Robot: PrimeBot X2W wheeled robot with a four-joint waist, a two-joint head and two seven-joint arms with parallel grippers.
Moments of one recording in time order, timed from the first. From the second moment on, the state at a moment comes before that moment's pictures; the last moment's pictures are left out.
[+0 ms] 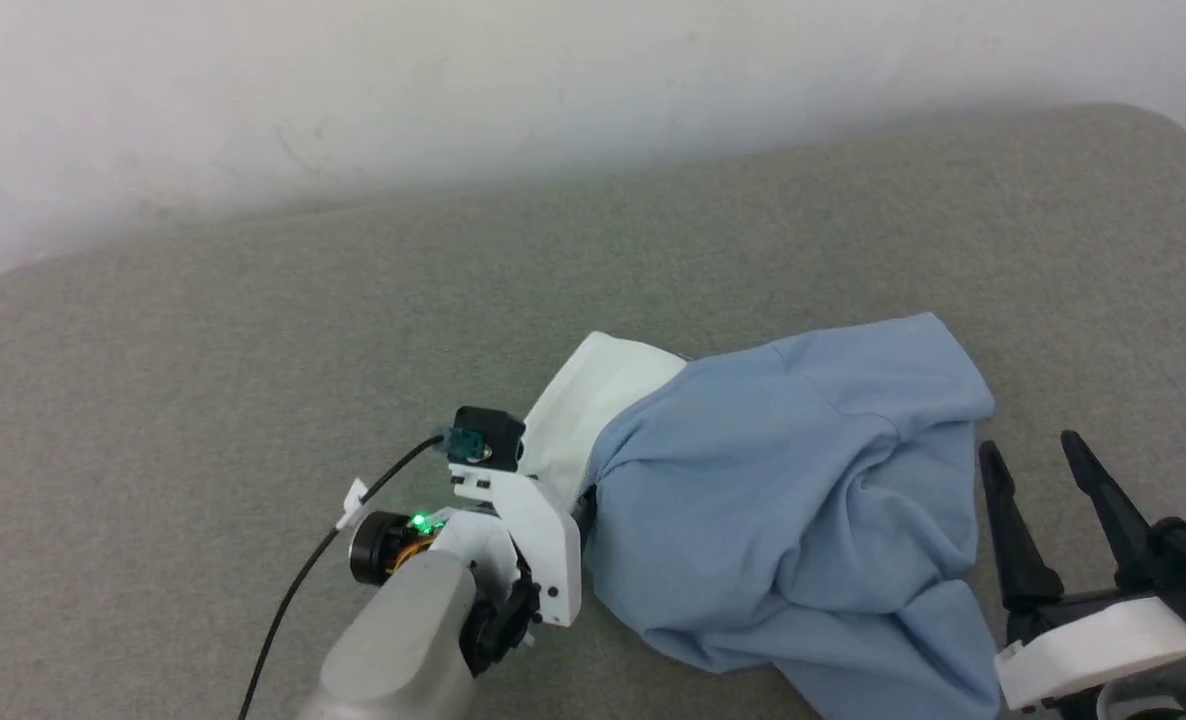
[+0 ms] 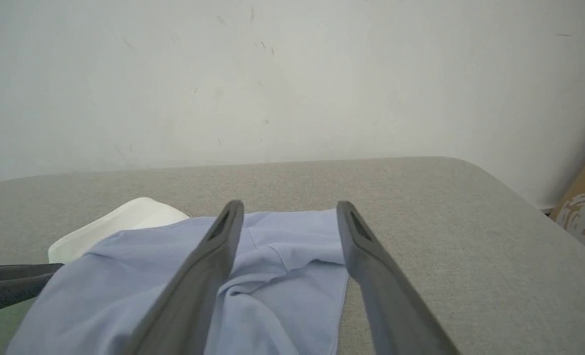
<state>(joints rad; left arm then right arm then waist) -0.46 0.05 -0.46 0.68 -0.48 -0.01 0.22 0.11 -0.12 -0.04 -0.15 0.20 0.13 -0.04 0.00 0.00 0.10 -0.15</state>
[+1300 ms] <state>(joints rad) -0.48 0.05 -1.01 0.46 -0.44 -0.10 0.17 0.17 -0.07 -0.07 -0.25 0.19 0.13 0.01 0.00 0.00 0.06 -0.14</state>
